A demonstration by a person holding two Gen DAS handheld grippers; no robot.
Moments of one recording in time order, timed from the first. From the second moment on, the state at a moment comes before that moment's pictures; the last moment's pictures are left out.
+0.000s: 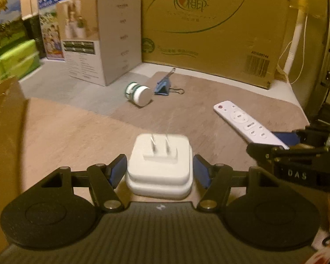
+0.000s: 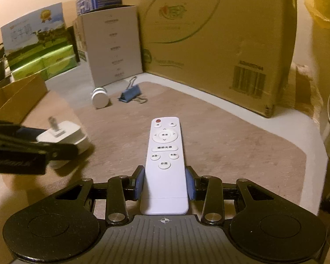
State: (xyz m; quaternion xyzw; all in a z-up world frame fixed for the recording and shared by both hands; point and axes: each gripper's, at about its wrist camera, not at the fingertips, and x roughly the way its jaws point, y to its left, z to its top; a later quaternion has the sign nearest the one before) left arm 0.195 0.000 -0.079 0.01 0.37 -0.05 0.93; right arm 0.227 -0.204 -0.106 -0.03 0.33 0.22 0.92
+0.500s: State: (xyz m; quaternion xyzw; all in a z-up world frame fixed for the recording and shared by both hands) left arm 0.192 -0.003 -0.093 0.02 0.34 -0.07 0.94; right arm 0.221 -0.202 -0.112 -0.03 0.31 0.21 0.92
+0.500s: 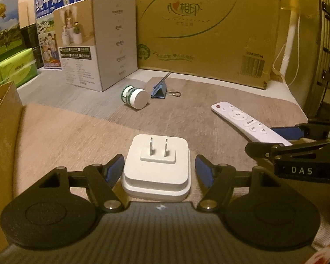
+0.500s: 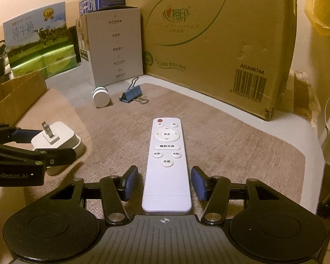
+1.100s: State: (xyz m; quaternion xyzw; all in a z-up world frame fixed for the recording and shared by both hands) left arm 0.191 -0.003 -0.092 0.01 0.35 -0.07 0.93; right arm 0.222 -0.196 -0.111 -0.05 0.31 0.21 0.93
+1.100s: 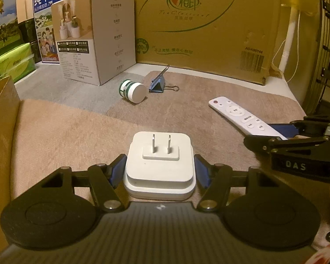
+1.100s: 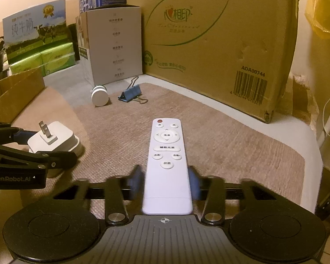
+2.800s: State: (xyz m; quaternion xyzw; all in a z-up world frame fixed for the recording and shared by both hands) left arm -0.024 0.065 0.005 -0.03 0.34 0.02 0.94; right arm 0.034 -0.147 -0.025 0.00 0.31 0.29 0.91
